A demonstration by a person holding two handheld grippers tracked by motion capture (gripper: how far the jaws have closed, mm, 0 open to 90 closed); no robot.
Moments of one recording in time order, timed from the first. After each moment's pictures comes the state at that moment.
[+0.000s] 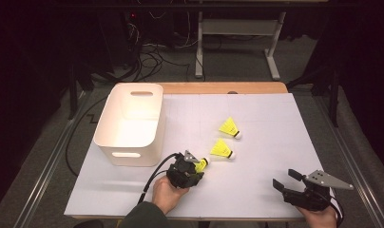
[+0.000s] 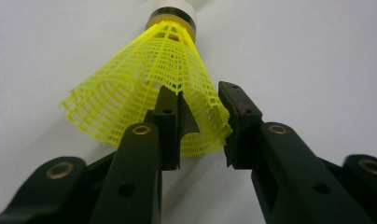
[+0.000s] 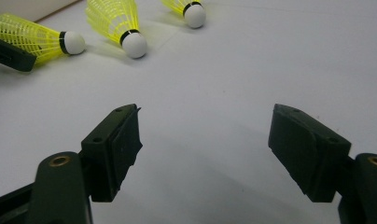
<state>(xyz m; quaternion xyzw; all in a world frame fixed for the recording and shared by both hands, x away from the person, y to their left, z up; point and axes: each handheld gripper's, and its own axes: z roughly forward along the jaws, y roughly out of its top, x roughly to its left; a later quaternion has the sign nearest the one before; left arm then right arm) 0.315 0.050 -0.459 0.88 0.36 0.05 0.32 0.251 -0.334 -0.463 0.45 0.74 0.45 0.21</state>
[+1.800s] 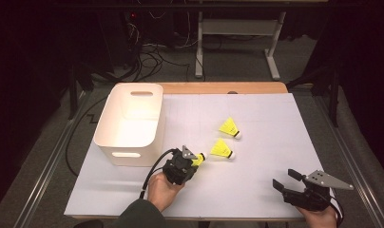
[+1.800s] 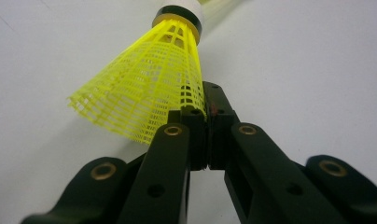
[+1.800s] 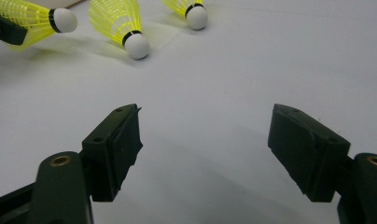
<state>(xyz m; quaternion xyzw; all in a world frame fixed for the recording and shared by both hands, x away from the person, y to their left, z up) 0.315 0.056 -0.434 0.88 0.36 0.09 0.30 0.250 -0.334 -0.462 0.45 0.74 0.45 0.21</state>
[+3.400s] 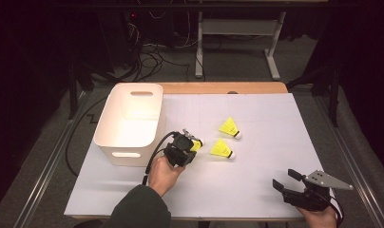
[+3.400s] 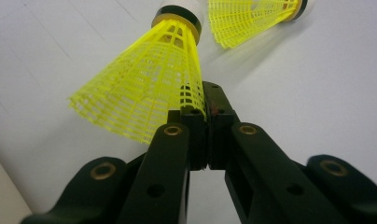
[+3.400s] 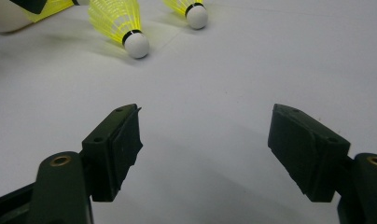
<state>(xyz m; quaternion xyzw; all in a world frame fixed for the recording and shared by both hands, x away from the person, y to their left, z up) 0.355 0.052 -0.412 0.88 0.39 0.09 0.27 0.250 -0.333 -0.463 0.45 0.74 0.45 0.21</state>
